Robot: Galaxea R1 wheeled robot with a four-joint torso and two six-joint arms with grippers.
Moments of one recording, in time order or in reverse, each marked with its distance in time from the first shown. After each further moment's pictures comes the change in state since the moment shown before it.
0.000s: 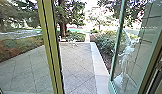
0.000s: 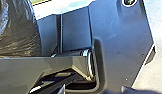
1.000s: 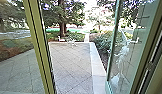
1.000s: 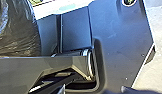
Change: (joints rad) left arm 0.000 0.003 -0.001 0.001 -0.001 0.000; right arm -0.002 -0.001 0.000 0.000 0.000 0.001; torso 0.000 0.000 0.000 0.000
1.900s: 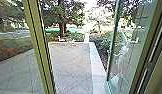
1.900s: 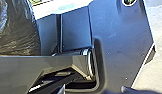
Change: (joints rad) left arm -0.002 -0.005 0.000 0.000 0.000 0.000; right arm 0.000 0.000 0.000 0.000 0.000 -0.001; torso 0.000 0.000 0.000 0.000
